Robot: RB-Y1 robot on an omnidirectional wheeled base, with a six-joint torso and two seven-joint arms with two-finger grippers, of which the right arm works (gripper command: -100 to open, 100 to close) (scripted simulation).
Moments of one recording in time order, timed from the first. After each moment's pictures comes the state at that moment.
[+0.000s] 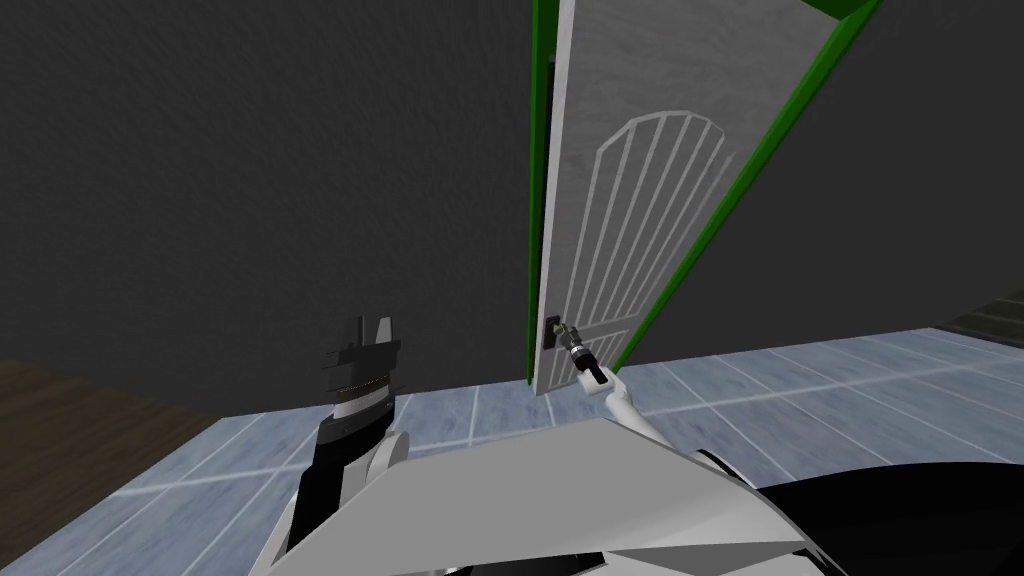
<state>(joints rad) -0.09 -0.33 0.00 -1.07 -0.02 -0.50 -0.58</state>
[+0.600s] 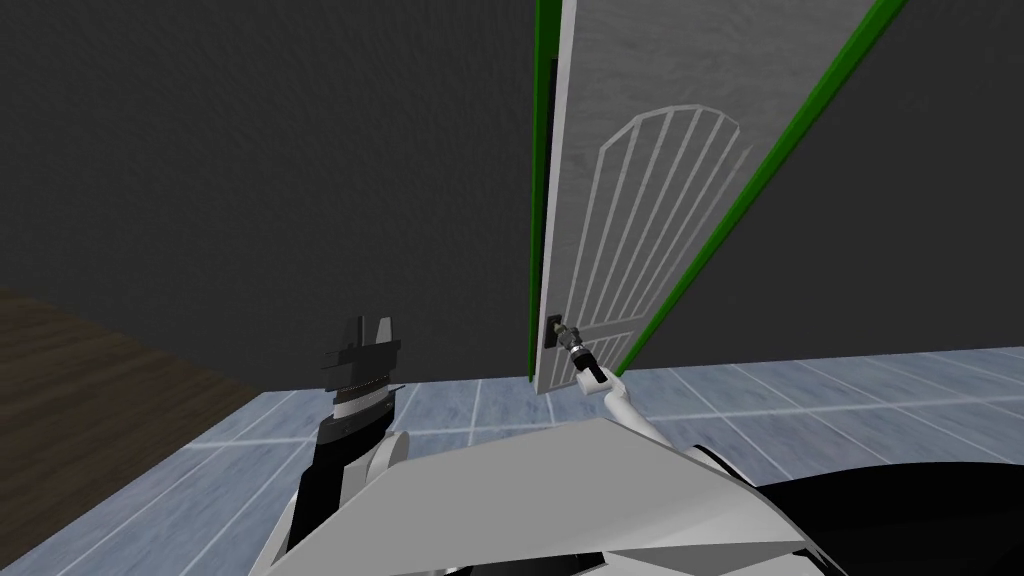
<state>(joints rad) -0.11 -0.33 0.02 -1.05 -0.13 -0.49 -0.74</state>
